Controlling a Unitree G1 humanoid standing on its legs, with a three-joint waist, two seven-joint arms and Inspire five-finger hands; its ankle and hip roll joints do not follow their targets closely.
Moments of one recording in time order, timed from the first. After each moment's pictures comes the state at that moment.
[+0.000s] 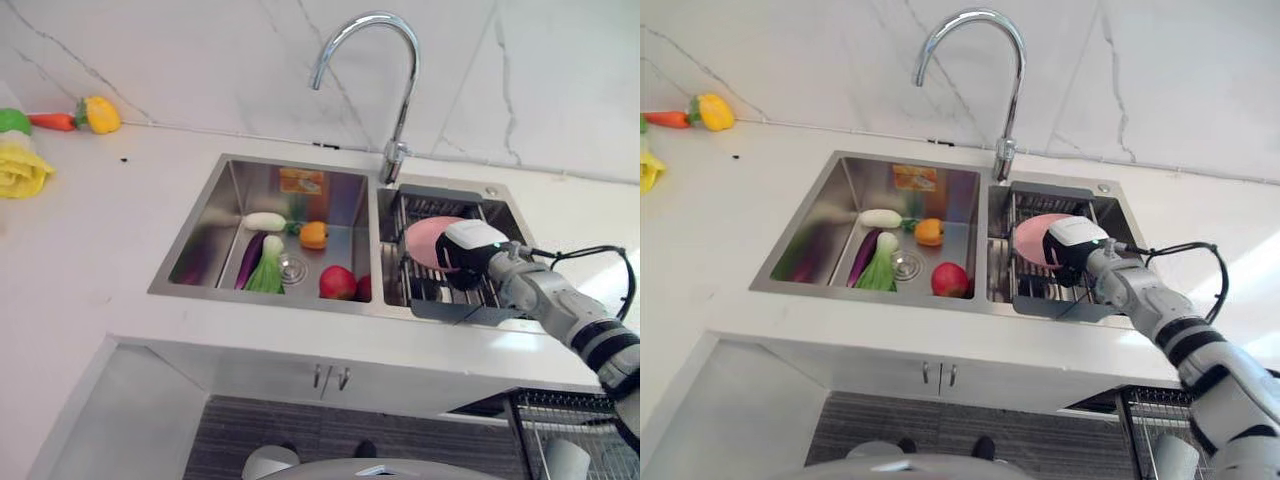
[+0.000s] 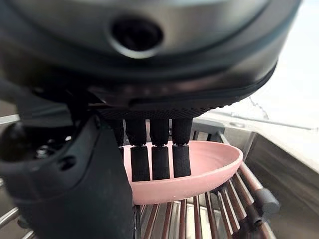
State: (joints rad) left arm 0.14 0.20 -0.10 1.29 -0.03 -0.01 0.16; right arm -0.58 -0.82 0.68 0.65 -0.49 -0.13 -0.05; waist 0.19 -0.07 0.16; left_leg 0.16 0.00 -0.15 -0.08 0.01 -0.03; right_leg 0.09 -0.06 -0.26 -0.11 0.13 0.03
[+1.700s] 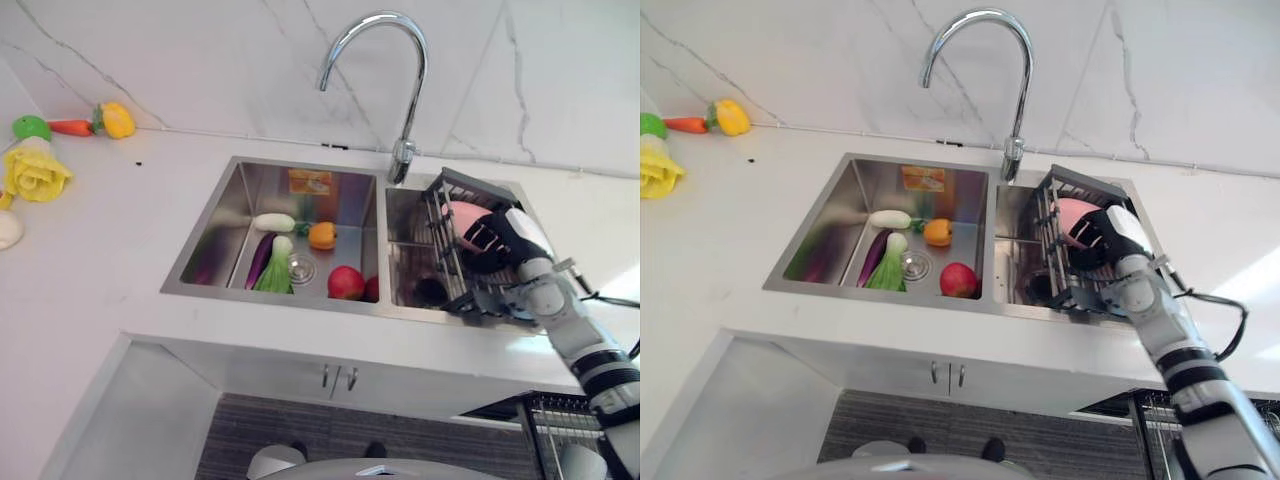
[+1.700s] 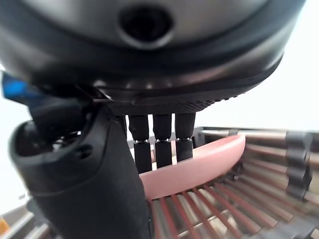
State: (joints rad) left arm 0.14 0.19 -0.09 1.26 -0.08 0.02 0.19; right arm -0.36 -0.86 0.33 0.48 -0.24 -0.06 -0.16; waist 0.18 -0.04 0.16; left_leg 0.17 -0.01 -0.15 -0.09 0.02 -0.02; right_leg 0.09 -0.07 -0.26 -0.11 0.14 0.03
